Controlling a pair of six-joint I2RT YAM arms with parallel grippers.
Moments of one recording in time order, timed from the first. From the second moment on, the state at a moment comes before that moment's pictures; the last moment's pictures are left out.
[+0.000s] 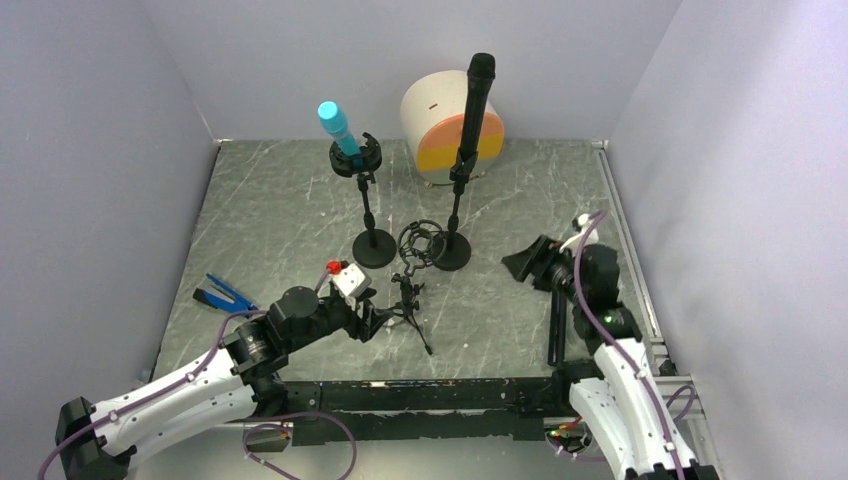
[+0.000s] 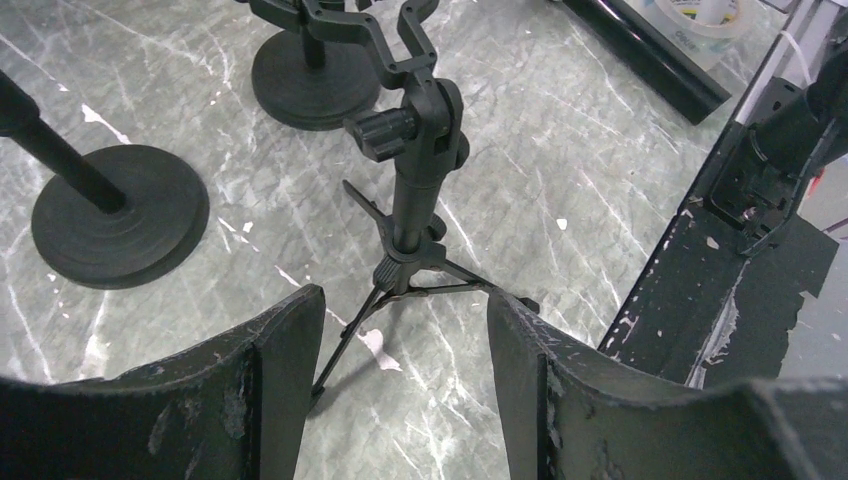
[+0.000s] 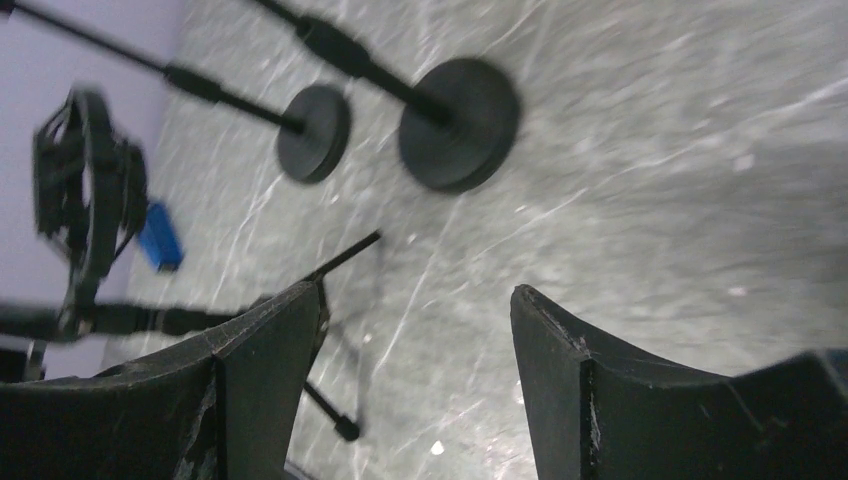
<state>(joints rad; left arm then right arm) -0.95 0.58 0.40 -0.06 -0.01 -0.14 0.10 0.61 0.49 -0.28 -0.36 0.55</state>
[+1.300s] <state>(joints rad) -0.95 0.35 0.42 -0.38 -0.46 -0.26 1.10 1.25 1.03 -0.35 0.21 0.43</state>
